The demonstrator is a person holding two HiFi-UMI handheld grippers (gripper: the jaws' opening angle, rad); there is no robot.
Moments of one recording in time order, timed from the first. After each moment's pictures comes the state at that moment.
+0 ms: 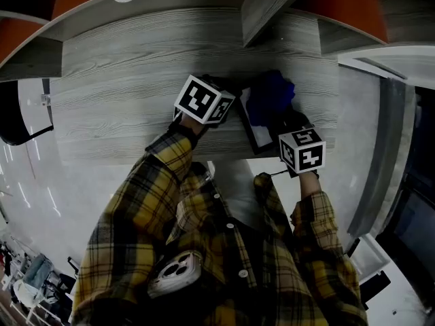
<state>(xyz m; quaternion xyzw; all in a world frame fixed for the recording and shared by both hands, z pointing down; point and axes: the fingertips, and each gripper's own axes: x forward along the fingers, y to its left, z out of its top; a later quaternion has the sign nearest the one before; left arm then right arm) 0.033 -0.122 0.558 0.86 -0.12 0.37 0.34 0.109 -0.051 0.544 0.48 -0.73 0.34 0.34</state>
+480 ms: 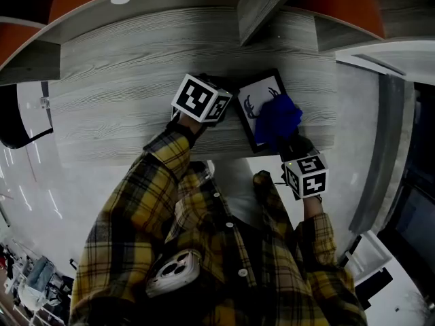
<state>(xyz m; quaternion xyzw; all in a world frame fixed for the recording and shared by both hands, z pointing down) 0.033 -0.122 0.557 0.86 -0.11 0.37 0.34 0.121 0.026 0.537 0.48 -0.70 0.37 0.37</state>
